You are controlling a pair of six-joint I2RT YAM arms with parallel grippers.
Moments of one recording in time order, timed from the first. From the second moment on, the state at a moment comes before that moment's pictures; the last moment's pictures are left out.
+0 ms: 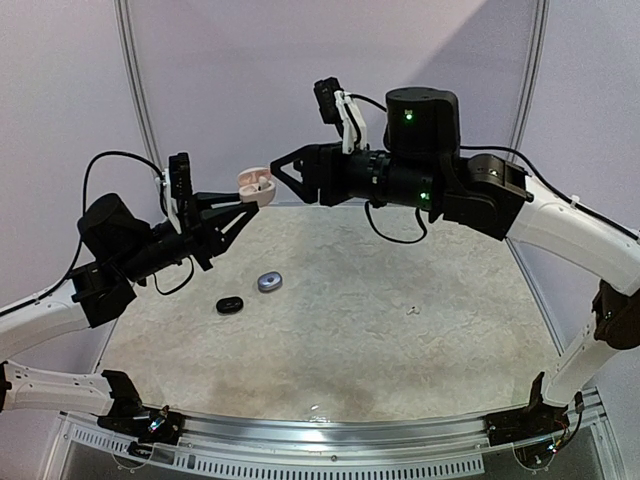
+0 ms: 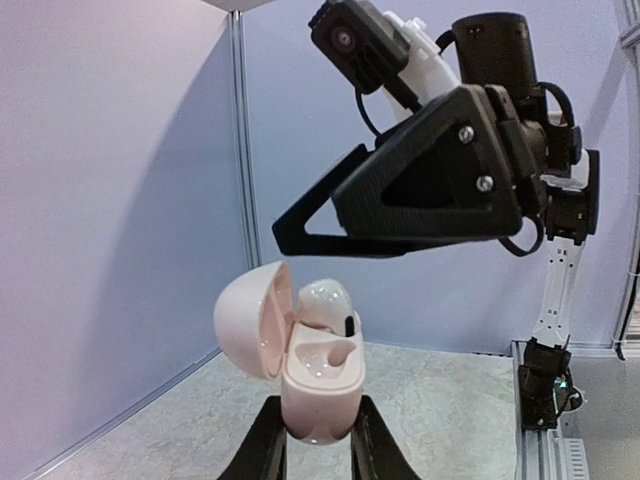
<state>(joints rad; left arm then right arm) -0.78 0.93 0.74 0.43 0.33 -0.03 1.14 1.63 1.78 -0.28 0.07 0.38</state>
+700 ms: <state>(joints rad) -0.78 0.93 0.74 0.36 0.30 0.00 1.14 1.73 1.89 -0.35 -0.06 0.37</state>
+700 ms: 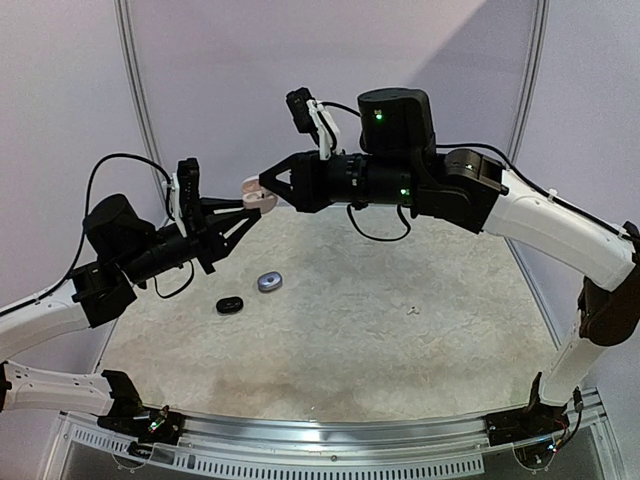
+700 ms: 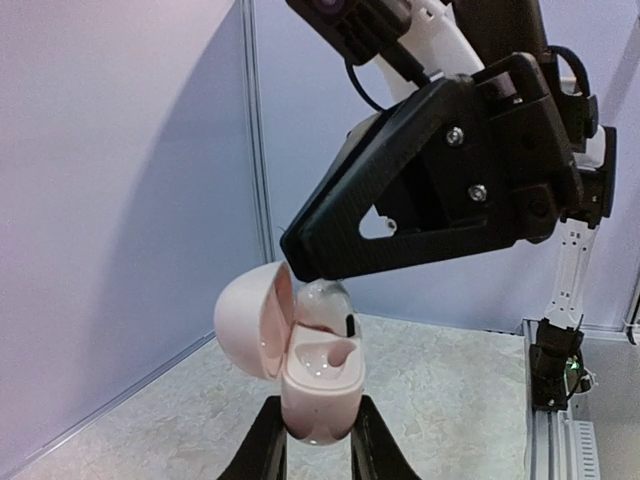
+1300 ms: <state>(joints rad) -0.78 0.93 0.74 0.35 0.28 0.05 1.14 1.74 1.95 -0.43 -0.05 0.36</state>
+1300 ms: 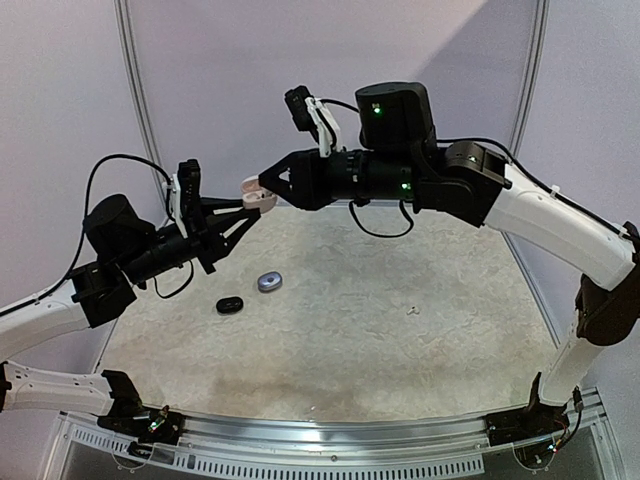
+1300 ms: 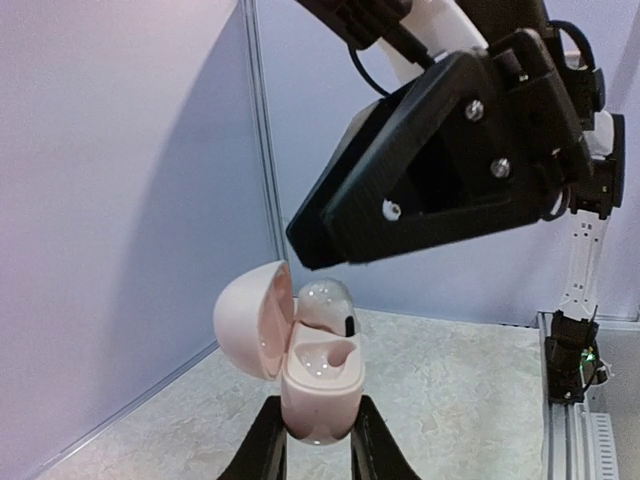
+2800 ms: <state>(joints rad) -0.81 0.93 0.70 0.37 0.04 0.23 1.20 1.93 2.18 -0.58 0.29 0.41</state>
